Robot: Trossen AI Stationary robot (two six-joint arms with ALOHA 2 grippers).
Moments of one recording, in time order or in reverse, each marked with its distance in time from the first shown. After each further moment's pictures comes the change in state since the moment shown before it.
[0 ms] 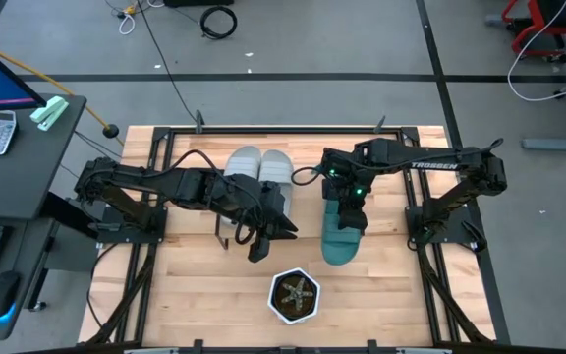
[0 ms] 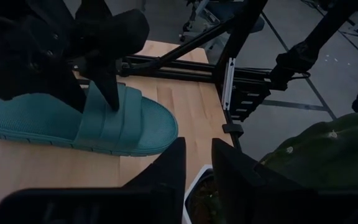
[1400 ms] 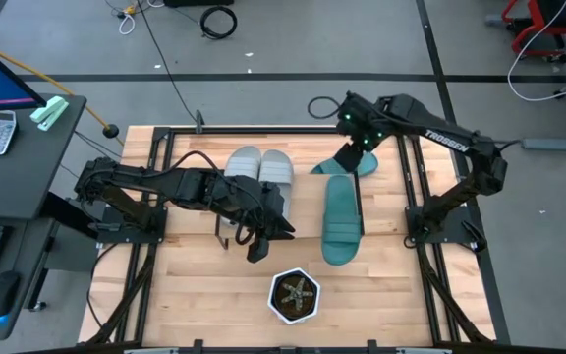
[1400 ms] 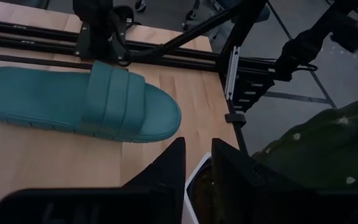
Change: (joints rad) left arm 0.000 0.000 0.000 -0.047 0.000 -0.011; right arm -0.325 -0.001 0.227 -0.170 0.616 0.172
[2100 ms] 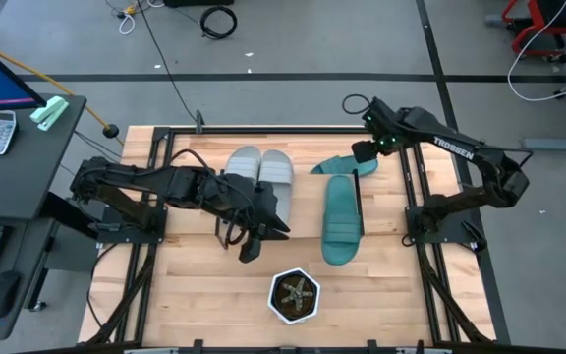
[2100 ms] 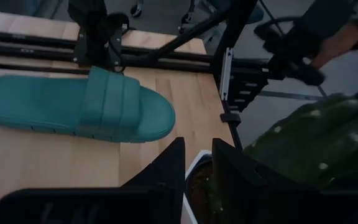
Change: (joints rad) left arm -0.013 -0.038 0.000 -0.020 0.000 0.023; right arm -0.299 -0.182 -0.516 0.287 0.028 0.219
